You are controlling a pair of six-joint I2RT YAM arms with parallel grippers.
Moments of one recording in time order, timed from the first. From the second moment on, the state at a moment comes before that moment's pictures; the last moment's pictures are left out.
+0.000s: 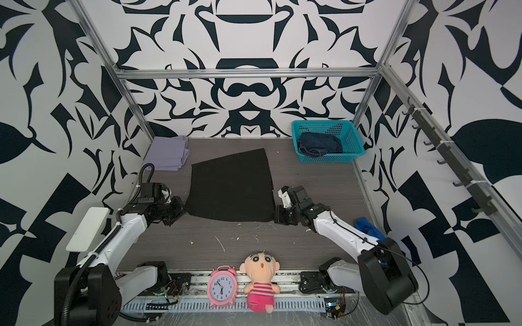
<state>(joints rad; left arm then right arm) 0.02 1.09 0.64 -0.59 0.40 -0.67 0.46 1.17 0.62 -0.35 -0.46 0.60</state>
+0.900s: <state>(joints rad) 0.07 1.36 0.96 -0.55 0.48 -0.66 0.35 1.46 1.08 -0.50 -0.43 0.44</state>
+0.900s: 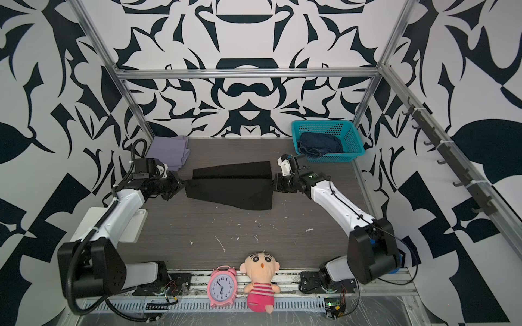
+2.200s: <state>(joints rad) 0.12 1.69 1.12 -0.50 0.52 -0.53 0.30 1.82 1.31 -0.41 -0.40 0.34</state>
